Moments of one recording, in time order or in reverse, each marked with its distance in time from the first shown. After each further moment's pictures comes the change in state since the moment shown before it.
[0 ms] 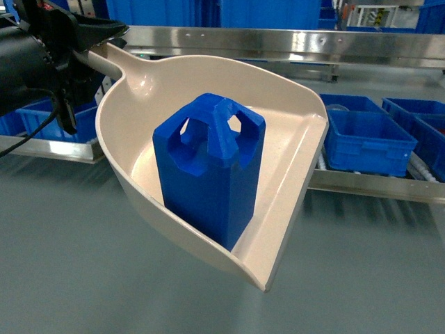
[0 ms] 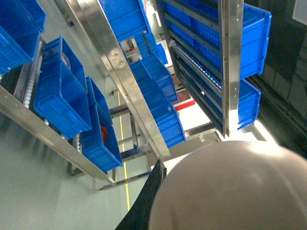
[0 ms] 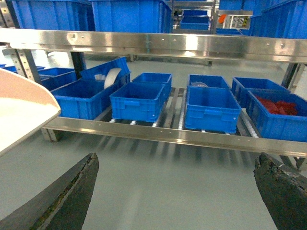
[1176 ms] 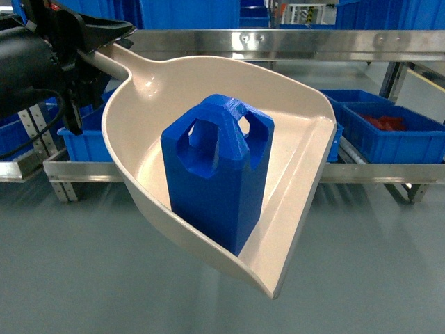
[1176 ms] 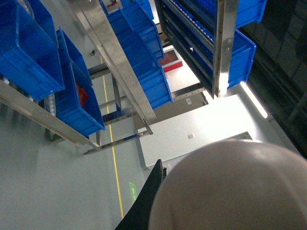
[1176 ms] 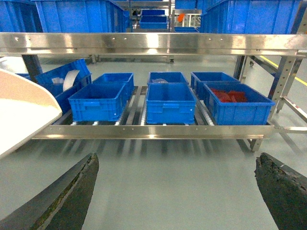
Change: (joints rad) left arm -0.005 0.000 0.000 0.000 0.002 0.000; right arm 0.000 0.000 0.000 0.000 0.002 0.000
